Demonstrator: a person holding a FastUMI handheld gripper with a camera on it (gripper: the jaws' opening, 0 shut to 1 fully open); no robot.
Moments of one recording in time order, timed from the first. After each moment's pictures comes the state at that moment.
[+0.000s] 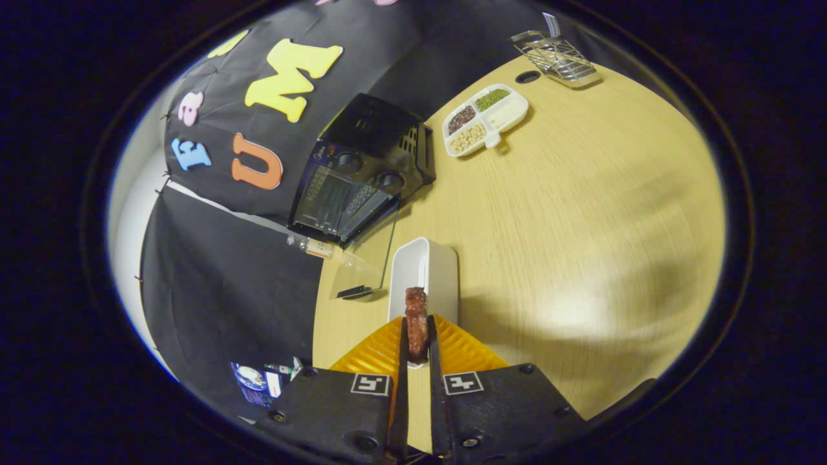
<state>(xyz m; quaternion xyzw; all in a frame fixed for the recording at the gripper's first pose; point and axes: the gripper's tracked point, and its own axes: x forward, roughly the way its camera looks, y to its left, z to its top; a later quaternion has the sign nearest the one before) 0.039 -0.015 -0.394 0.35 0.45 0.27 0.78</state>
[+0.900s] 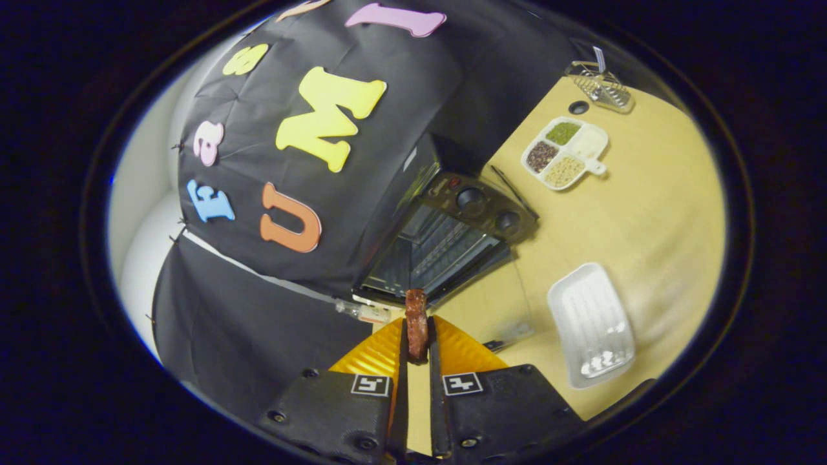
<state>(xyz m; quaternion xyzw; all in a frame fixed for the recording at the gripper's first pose) 0.090 0.171 -0.280 0.48 0.31 0.21 0.80</state>
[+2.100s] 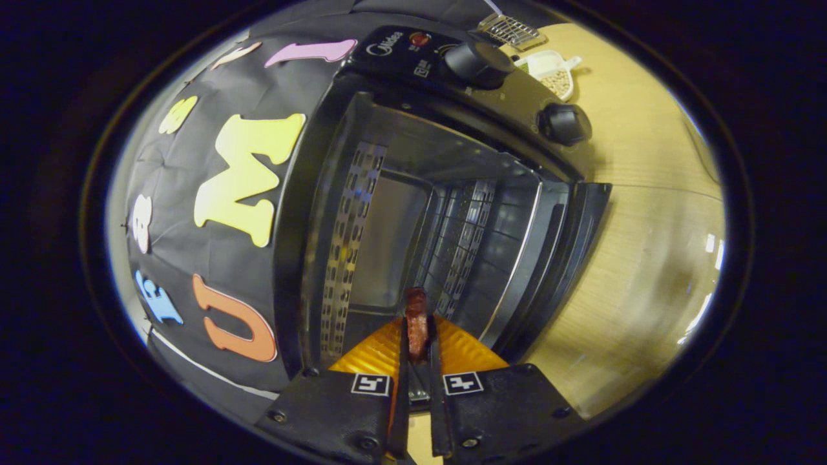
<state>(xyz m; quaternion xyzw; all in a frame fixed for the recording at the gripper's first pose) 0.292 0.284 -0.363 0.62 0.17 0.00 0.76</state>
